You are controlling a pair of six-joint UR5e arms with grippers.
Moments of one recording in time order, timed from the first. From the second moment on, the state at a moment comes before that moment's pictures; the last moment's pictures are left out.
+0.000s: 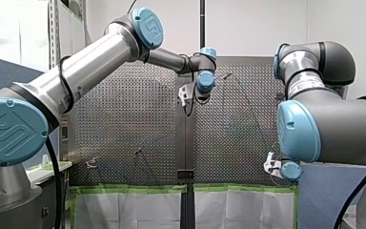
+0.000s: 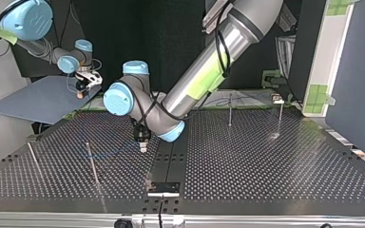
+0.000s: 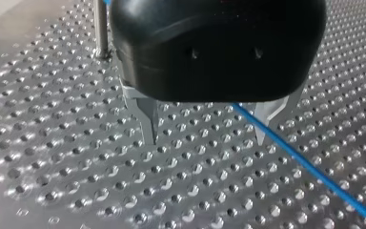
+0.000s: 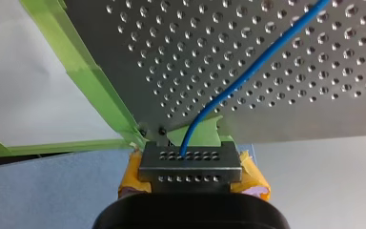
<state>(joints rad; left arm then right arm) -0.71 -2.42 -0.75 -3.27 -2.22 -1.84 1.59 -0.53 1.58 -0.78 1.55 1.81</state>
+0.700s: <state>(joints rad) -0.71 -2.42 -0.75 -3.24 -2.20 -1.97 1.61 -0.53 1.57 -0.73 1.55 1.77</state>
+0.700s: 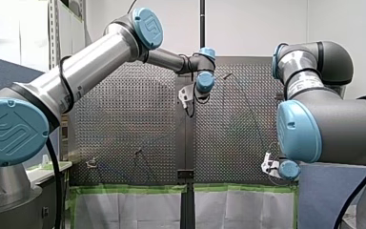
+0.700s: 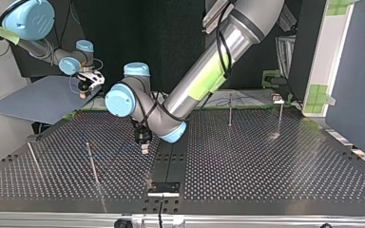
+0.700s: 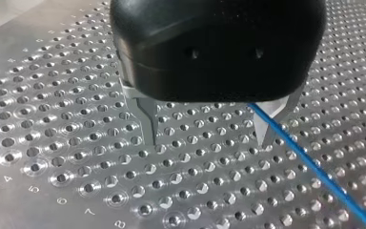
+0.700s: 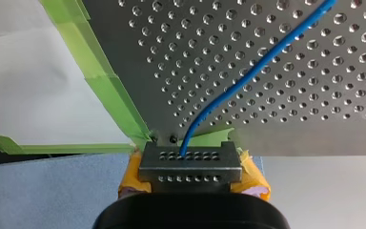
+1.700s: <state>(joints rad) -0.70 -2.33 -0.82 -3.18 -2.15 -2.21 1.62 -0.53 1.56 -0.73 1.55 1.77</state>
